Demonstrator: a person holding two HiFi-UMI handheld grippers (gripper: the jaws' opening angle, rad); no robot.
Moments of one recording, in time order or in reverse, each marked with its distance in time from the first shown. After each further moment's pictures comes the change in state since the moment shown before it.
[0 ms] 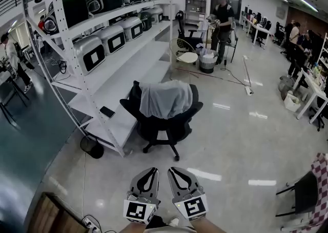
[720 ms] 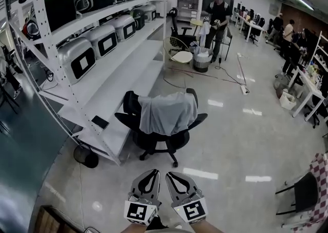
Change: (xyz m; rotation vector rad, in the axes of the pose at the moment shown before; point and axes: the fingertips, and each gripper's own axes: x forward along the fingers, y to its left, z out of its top) left arm 0.090 0.080 -0.027 -0.061 0.021 -0.076; right arm 0.107 -0.026 -0.023 0.009 0.069 -0.011
